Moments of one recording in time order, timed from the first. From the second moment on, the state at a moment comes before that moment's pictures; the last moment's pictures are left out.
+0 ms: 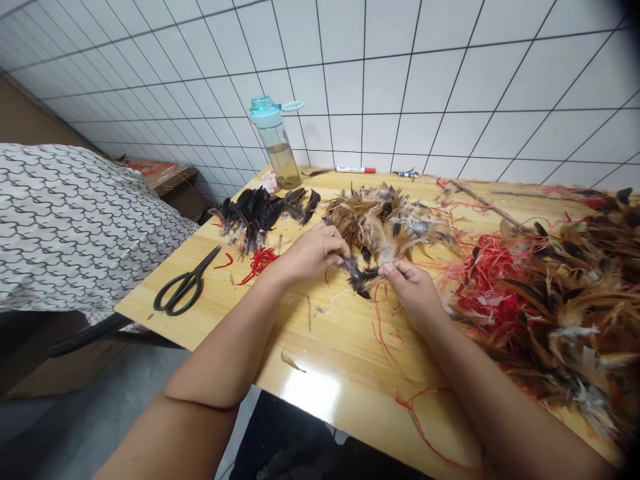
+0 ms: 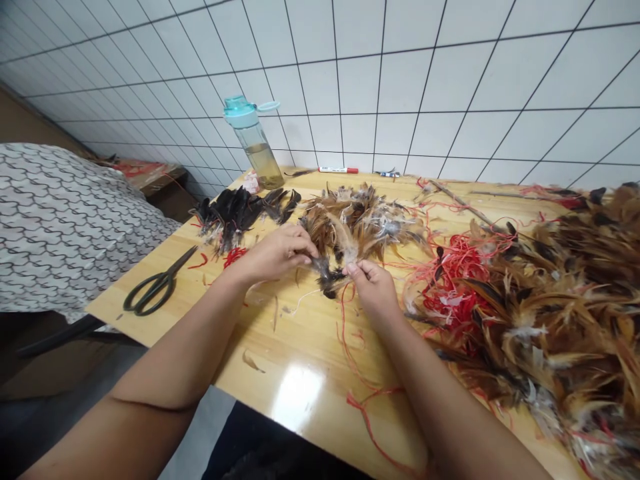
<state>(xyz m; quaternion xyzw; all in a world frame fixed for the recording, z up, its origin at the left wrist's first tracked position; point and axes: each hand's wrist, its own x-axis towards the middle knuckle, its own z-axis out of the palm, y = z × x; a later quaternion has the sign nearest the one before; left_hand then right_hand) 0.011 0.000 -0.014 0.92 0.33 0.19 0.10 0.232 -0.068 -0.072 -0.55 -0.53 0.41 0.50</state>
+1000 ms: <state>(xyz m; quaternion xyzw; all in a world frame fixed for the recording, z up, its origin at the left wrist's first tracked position) 0.039 -0.024 -0.012 0.94 0.24 0.22 -0.12 0.226 -0.066 -0.078 -0.55 -0.64 0.32 0.44</state>
